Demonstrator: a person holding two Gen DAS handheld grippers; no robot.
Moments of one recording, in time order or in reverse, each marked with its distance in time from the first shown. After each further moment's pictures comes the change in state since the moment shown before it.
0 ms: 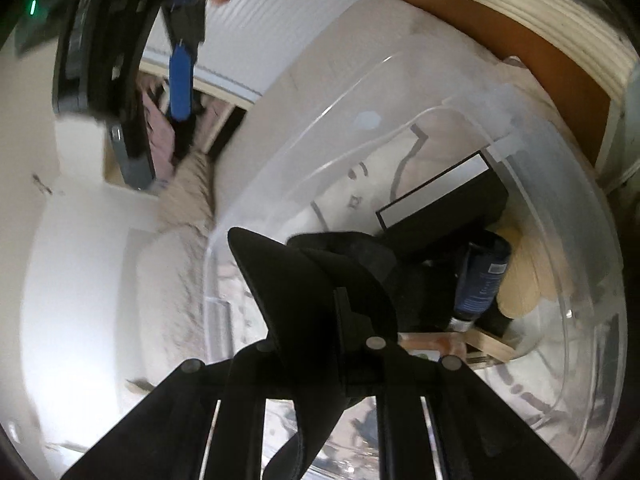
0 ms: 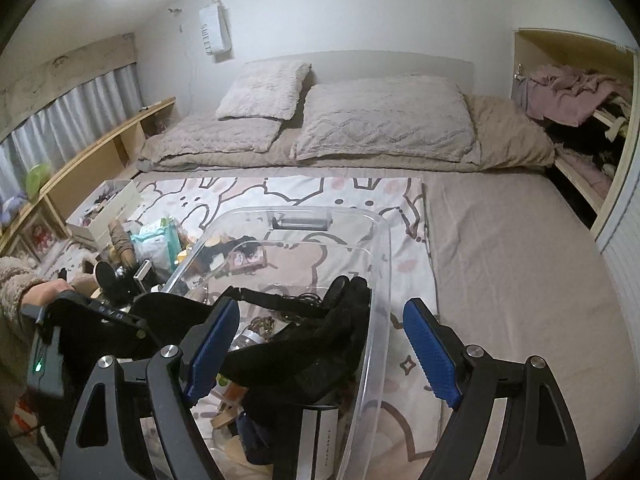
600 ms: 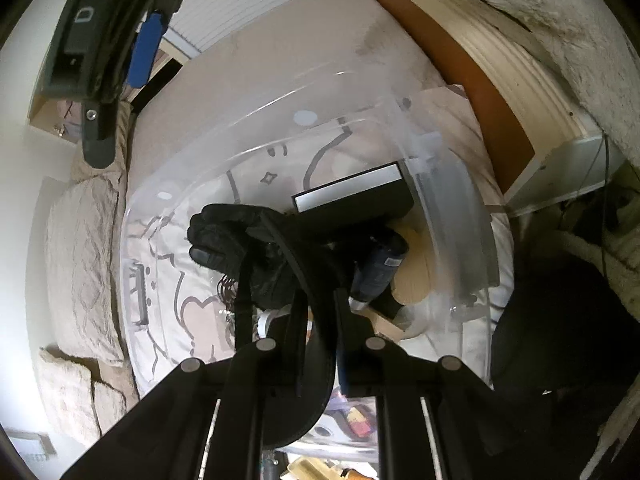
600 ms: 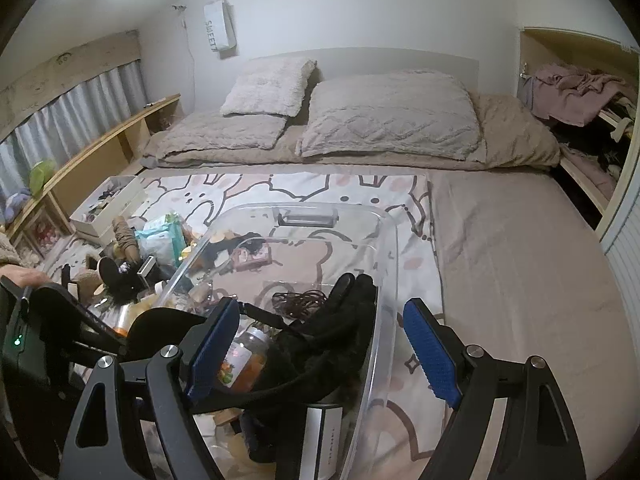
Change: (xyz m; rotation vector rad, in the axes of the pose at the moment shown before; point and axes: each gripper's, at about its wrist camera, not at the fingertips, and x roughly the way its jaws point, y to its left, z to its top) left arm -0.023 0.013 0.014 -0.112 0.141 -0.355; right arm -0.001 0.002 -0.001 -0.013 0.008 0.020
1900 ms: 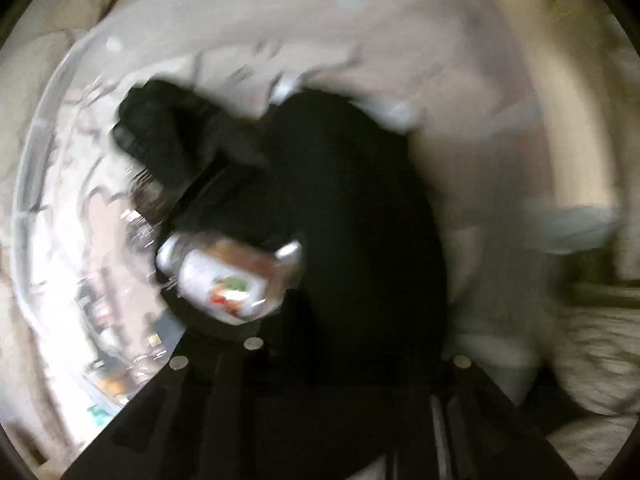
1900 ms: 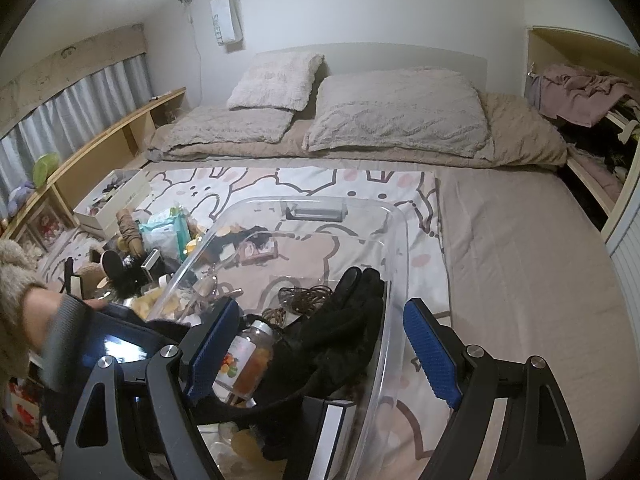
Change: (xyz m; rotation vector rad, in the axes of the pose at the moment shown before) left arm 0.095 0.009 -0.019 -0.343 0.291 -0.254; right arm 0.005 0.010 0.000 -0.022 0.028 0.012
